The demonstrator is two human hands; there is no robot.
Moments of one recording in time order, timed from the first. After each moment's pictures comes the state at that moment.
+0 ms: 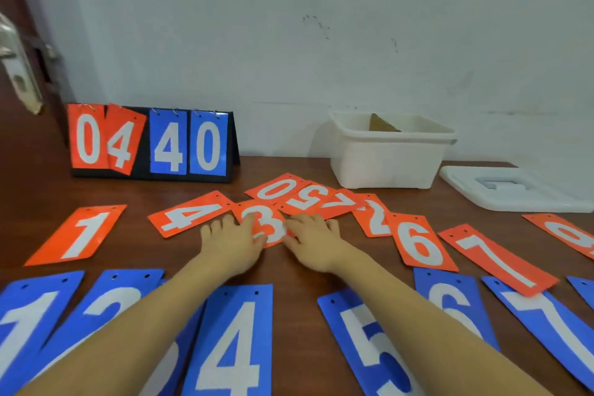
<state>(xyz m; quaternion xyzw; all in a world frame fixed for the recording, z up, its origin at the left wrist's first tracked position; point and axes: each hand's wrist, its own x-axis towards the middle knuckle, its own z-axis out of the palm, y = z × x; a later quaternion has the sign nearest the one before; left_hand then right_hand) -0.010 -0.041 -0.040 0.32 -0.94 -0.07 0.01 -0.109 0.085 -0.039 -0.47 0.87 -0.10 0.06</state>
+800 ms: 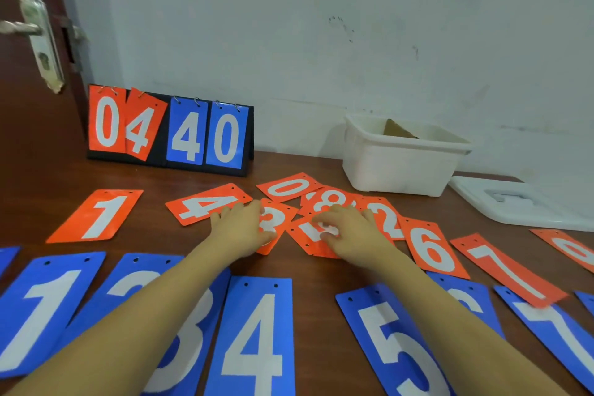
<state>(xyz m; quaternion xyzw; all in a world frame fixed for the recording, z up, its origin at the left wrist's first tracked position) 0.000 -0.058 -0.026 0.31 -0.94 -0.13 0.05 -0.116 0.106 -0.024 -0.47 0.88 -0.09 -0.02</state>
